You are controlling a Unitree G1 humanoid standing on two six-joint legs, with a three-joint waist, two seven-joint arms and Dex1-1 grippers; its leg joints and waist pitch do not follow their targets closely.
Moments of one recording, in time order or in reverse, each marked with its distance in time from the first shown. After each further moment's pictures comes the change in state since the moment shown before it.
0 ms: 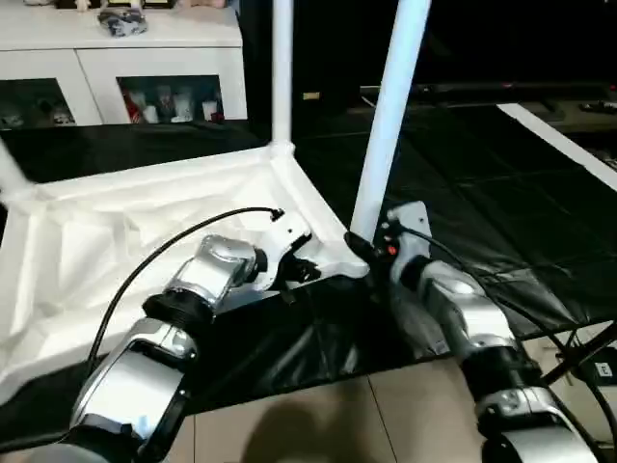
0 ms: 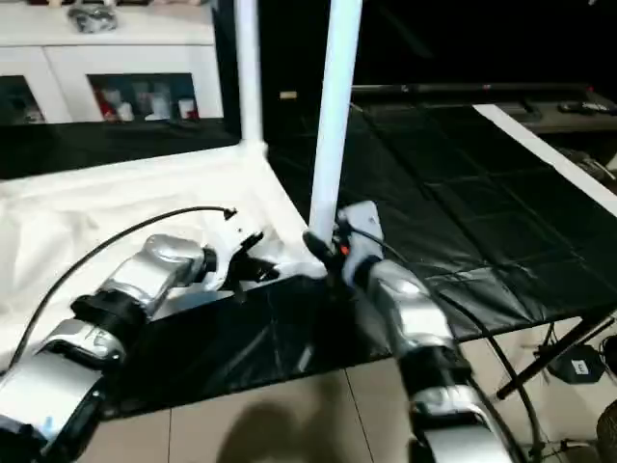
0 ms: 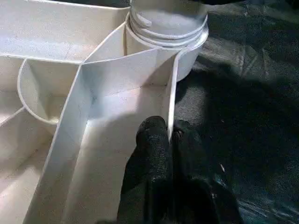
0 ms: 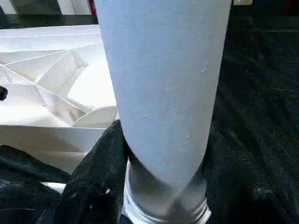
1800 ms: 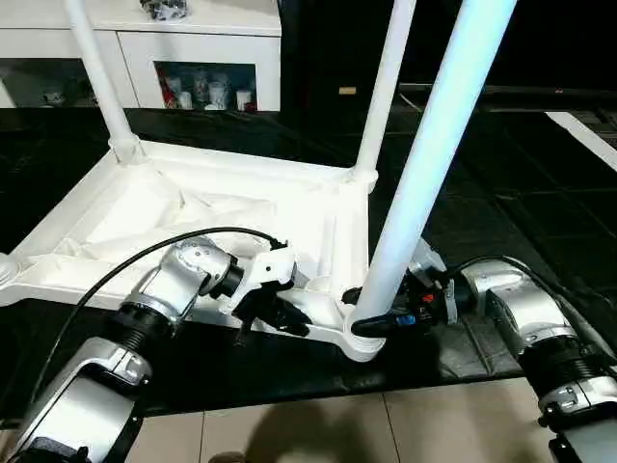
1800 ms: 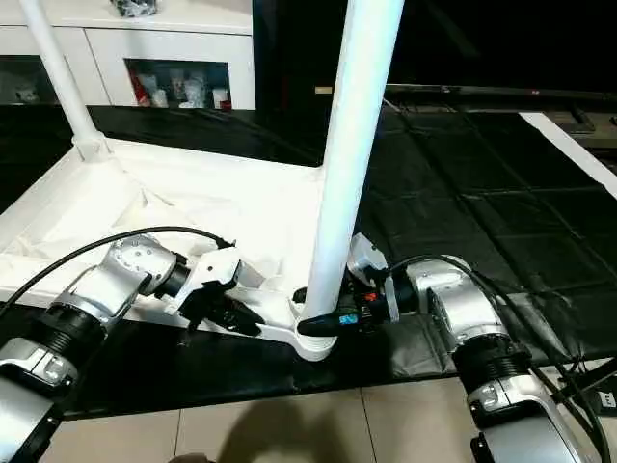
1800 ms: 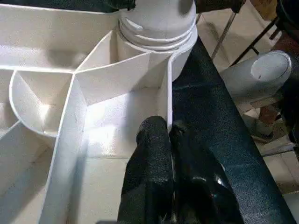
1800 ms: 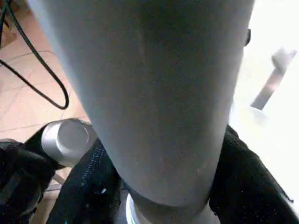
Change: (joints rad) left arm 0.126 0.199 -0.138 -0.263 -0.009 -0.199 -0.597; right arm 0.001 -0.329 0.217 -0.045 0.107 -0.052 1.069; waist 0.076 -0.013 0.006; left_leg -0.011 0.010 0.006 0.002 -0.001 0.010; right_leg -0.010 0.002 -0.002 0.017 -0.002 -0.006
